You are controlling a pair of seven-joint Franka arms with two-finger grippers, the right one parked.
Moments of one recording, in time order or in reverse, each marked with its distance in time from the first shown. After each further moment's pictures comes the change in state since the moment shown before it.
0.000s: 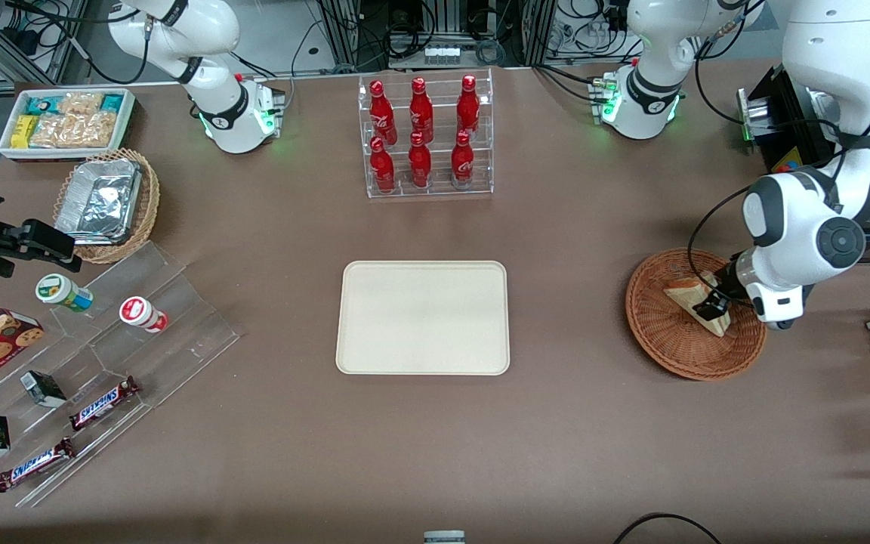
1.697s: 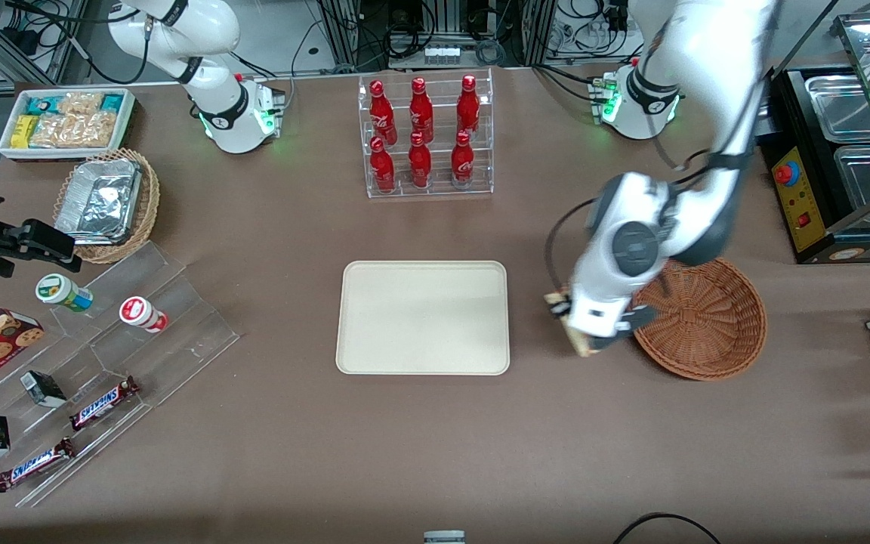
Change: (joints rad) arm -0.534 0.183 -0.019 0.455 -0.001 -0.238 -0.068
